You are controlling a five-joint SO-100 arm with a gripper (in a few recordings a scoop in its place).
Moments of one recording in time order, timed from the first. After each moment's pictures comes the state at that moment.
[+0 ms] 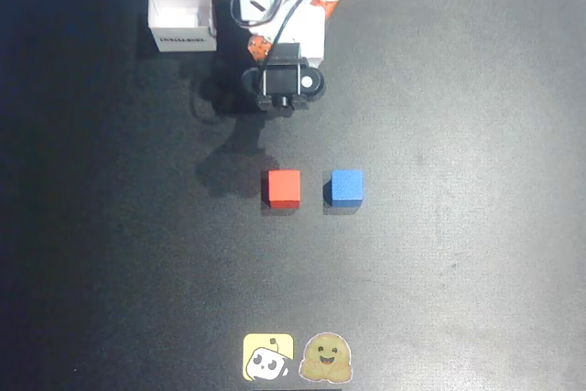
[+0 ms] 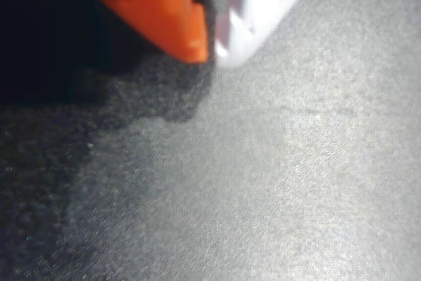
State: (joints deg) arm 4.4 182.7 169.5 76.9 89.4
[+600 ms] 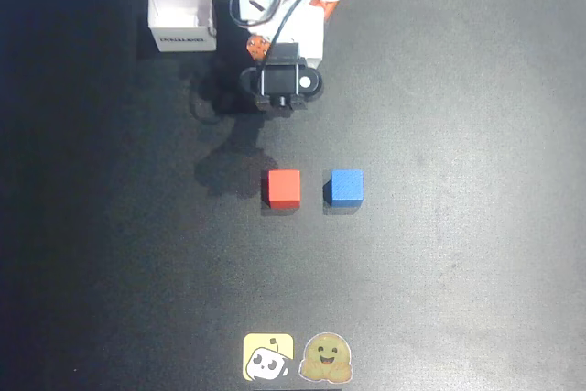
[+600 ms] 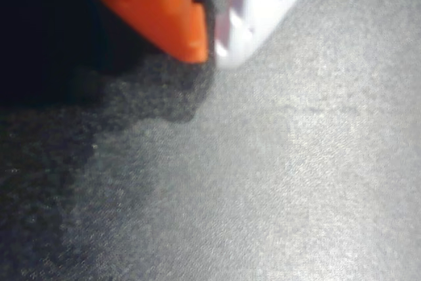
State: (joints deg) arm 4.8 182.7 169.5 76.9 89.5
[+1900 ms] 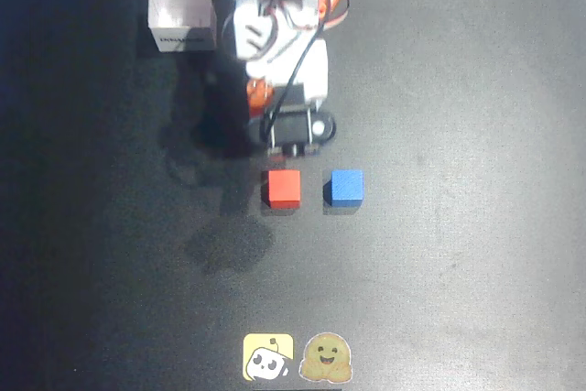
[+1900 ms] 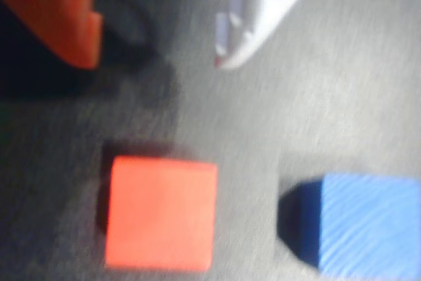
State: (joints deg) arm 2.0 133.1 138.1 59.4 85.8
